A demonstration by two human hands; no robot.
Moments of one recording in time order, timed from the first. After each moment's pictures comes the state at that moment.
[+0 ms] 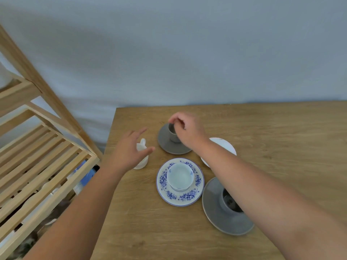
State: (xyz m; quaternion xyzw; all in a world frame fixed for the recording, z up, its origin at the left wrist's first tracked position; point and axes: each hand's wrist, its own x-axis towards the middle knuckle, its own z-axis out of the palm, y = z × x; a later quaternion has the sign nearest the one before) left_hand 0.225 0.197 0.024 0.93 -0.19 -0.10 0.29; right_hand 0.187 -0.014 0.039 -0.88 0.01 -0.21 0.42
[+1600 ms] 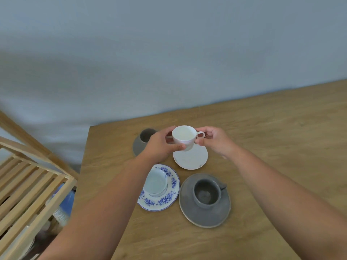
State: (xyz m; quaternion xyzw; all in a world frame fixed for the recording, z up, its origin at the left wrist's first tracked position) left_hand 0.190 0.041 0.036 0.78 -0.29 -0.25 0.49; right_hand 0.081 -0.152 0.021 -0.74 0.19 -0.06 0.64
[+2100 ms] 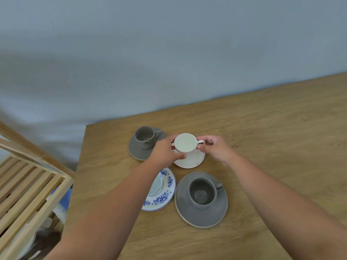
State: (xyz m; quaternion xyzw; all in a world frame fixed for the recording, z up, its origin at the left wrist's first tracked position) left_hand 0.165 0.011 0.013 0.85 -0.29 -0.24 0.38; right_hand 0.063 -0.173 -0.024 -0.74 0.25 -0.04 0.62
